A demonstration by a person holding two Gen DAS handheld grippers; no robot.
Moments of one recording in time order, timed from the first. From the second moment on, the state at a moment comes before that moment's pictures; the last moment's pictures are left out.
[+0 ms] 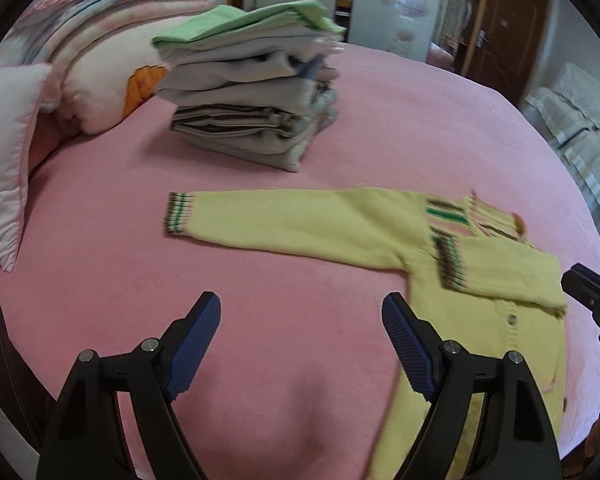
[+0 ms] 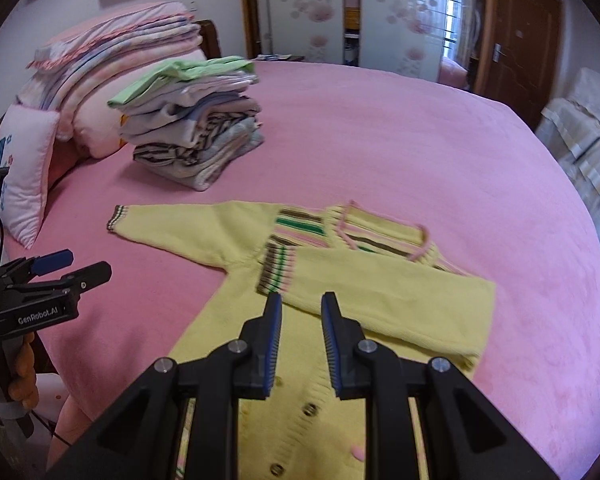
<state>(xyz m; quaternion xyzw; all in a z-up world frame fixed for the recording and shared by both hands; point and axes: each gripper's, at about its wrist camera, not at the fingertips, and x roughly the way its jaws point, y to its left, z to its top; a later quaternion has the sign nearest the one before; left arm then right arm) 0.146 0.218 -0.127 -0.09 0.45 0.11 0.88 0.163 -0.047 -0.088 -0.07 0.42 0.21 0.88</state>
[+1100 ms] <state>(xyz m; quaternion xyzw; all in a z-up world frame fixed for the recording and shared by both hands) 0.240 0.384 -0.263 -0.40 0.42 0.13 0.80 0.237 0.038 -0.169 -0.08 0.45 0.22 0.86</state>
